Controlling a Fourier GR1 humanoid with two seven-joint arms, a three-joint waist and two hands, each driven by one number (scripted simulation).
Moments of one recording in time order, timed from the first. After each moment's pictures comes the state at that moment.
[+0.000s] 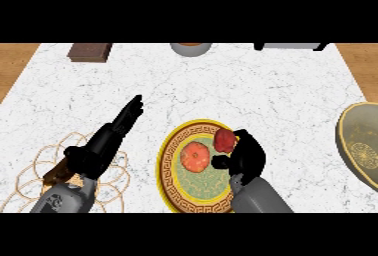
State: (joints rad) left arm -0.18 0.32 -0.36 -1.56 0.22 0.05 0.03; right arm -0.32 -0.01 0.53 -1.21 0.94 -0.53 1.25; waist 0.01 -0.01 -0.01
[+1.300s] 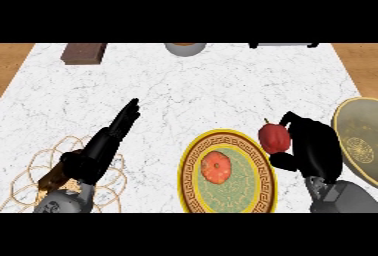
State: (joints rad) left arm -0.13 0.30 -0.33 -1.58 0.18 0.04 0.03; right arm -0.27 -0.54 0.54 -1.70 0.88 -0.10 0.92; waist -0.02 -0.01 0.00
